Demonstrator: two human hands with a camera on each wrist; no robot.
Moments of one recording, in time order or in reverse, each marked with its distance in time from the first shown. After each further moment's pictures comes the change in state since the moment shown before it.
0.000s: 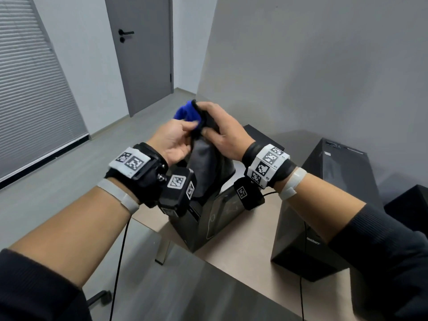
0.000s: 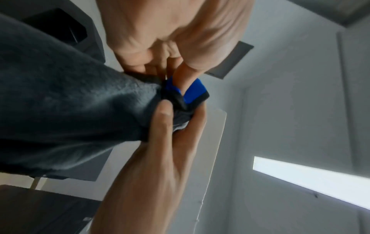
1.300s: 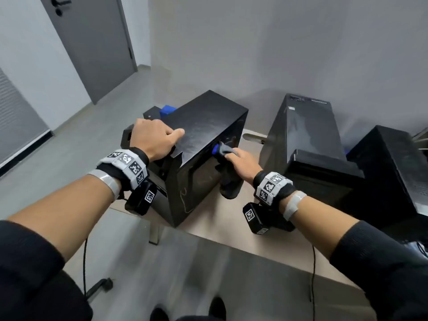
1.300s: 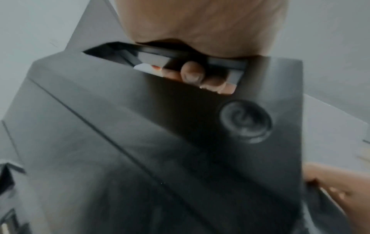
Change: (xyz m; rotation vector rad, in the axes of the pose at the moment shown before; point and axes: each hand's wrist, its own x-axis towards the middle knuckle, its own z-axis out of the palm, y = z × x) left_hand 0.033 -0.088 -0.001 1.731 0.118 0.592; right_hand -0.182 0.108 -0.003 0.060 0.057 0.908
